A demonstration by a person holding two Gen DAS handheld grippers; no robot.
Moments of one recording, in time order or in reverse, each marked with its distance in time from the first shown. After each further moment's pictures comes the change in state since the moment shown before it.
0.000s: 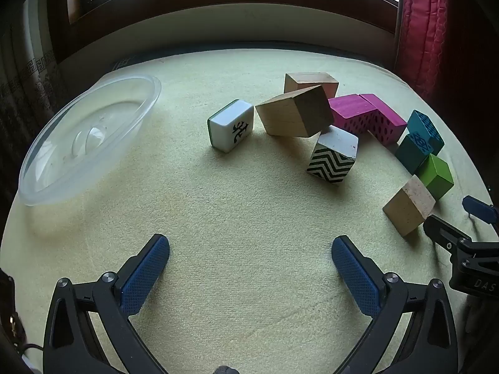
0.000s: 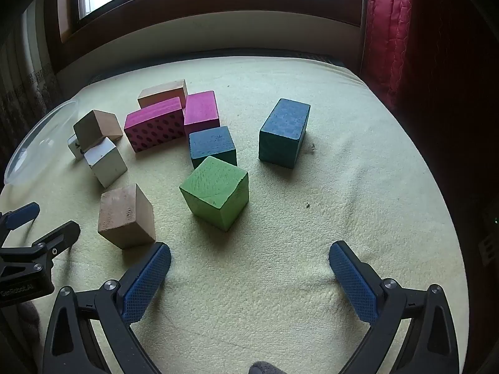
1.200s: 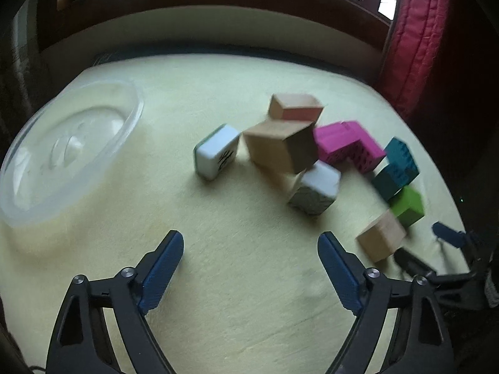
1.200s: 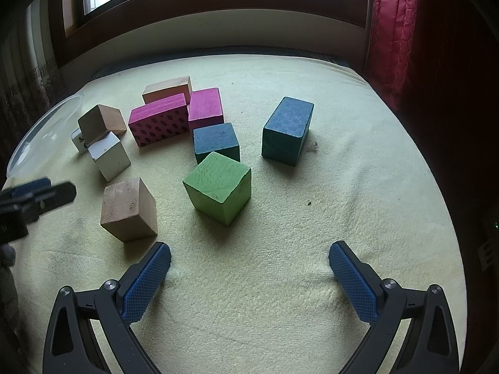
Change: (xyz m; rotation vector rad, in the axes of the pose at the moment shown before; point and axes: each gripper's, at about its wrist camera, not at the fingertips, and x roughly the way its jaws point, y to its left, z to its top) left arm -0.006 -0.003 0.031 -0.038 -0.001 -0.142; right arm -0.003 0.002 -0.006 -0.028 0.009 0.008
